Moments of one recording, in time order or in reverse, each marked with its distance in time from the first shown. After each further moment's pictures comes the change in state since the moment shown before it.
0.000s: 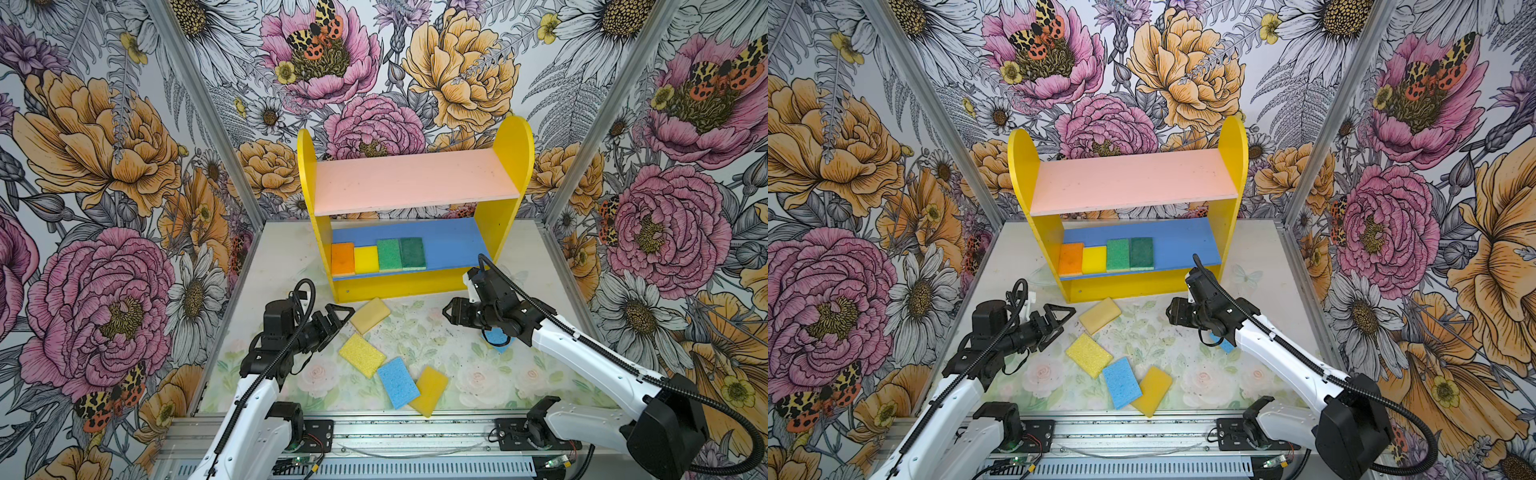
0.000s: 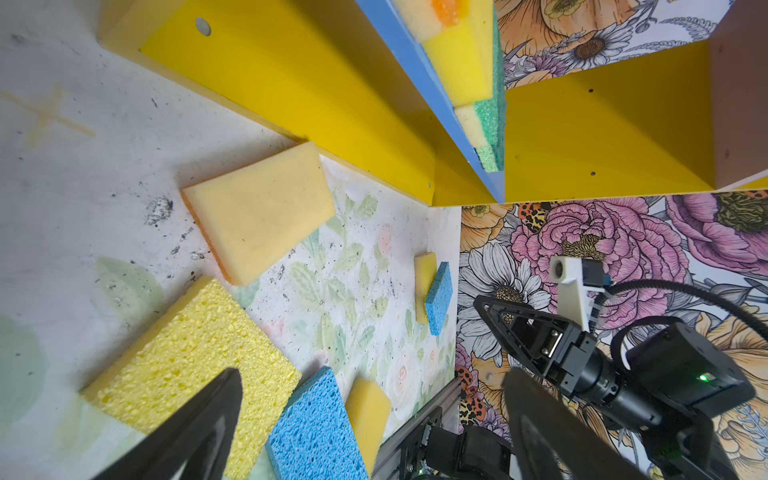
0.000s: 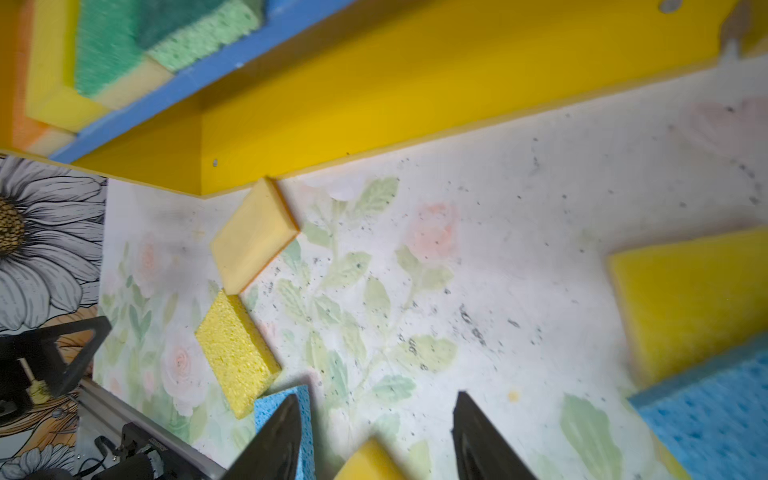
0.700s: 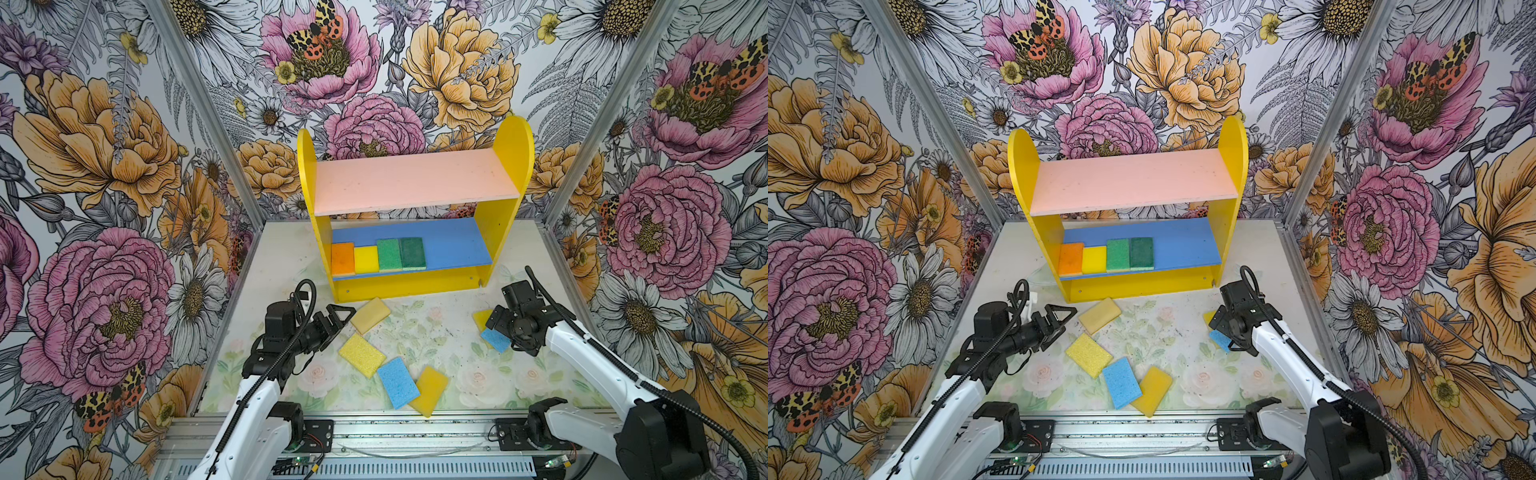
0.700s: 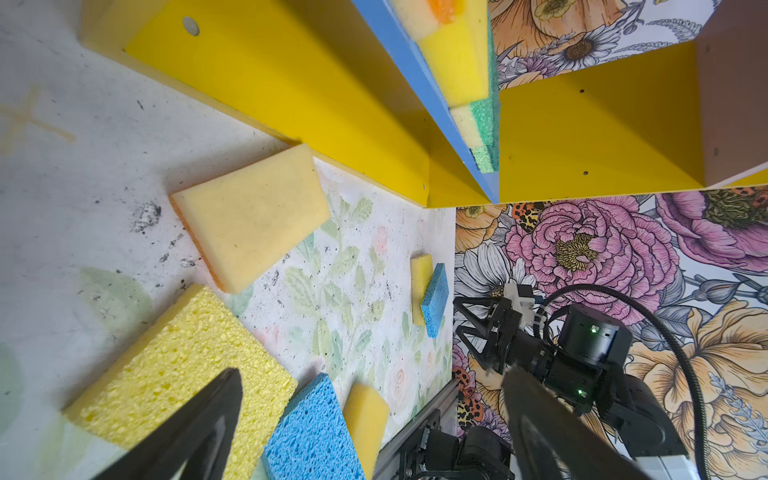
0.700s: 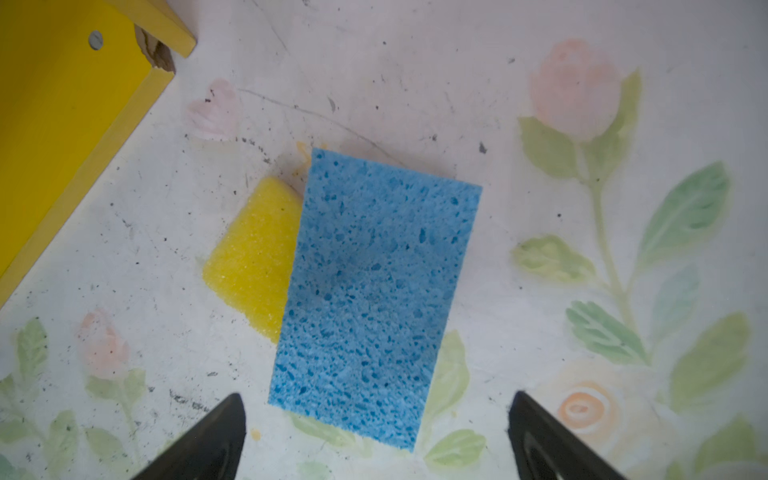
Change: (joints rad) left arm 0.001 -0.007 -0.028 0.059 0.003 -0.019; right arm -0.304 0.005 -0.116 -0.204 0.253 0.190
